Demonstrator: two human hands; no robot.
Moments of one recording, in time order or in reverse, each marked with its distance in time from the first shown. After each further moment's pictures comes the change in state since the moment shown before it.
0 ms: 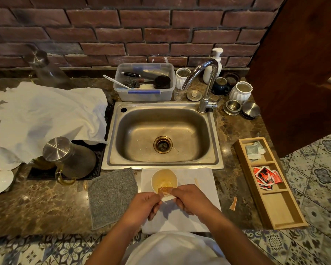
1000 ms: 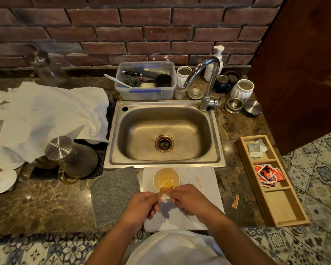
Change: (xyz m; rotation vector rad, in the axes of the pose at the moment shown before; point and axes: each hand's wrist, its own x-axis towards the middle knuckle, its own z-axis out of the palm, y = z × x) left_hand -0.005 -0.001 -0.006 -0.046 0.065 -0.048; right_hand -0.002 -0.002 0.010 0.057 -0.078 0.023
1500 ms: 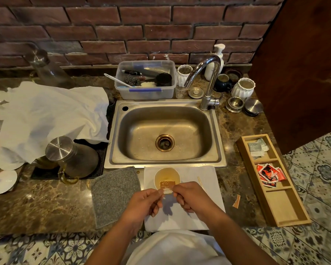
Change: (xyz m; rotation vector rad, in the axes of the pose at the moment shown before) left_hand 0.004 0.004 -0.001 -0.122 -0.036 0.007; right_hand 0.003 0.001 -0.005 0.202 0.015 -0.024
